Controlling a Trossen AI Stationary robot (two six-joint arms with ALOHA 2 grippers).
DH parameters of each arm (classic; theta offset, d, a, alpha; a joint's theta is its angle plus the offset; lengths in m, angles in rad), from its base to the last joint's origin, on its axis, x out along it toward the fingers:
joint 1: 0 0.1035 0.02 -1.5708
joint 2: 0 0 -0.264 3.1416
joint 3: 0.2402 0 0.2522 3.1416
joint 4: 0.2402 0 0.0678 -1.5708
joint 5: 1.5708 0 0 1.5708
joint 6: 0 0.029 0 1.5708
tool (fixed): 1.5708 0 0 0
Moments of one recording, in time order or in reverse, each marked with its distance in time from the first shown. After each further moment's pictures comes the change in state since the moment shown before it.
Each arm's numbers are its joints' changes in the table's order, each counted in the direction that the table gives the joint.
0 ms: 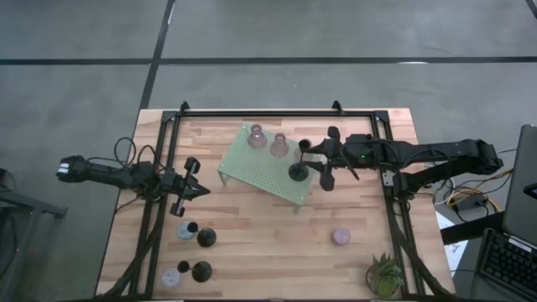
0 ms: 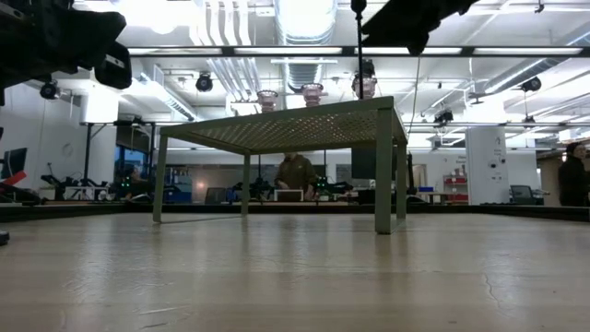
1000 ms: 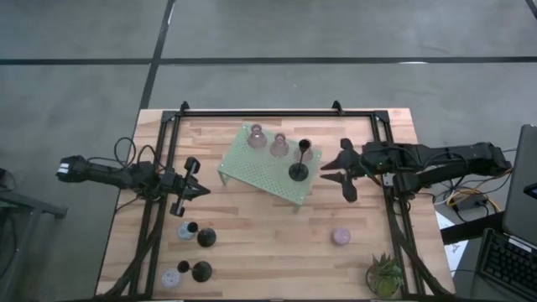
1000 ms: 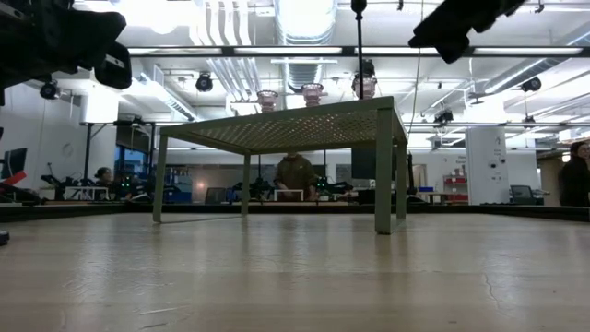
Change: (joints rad) left arm 0.000 0.000 0.000 0.000 0.000 0.000; right arm 0.064 -0.222 -0.130 0.163 -0.124 0.069
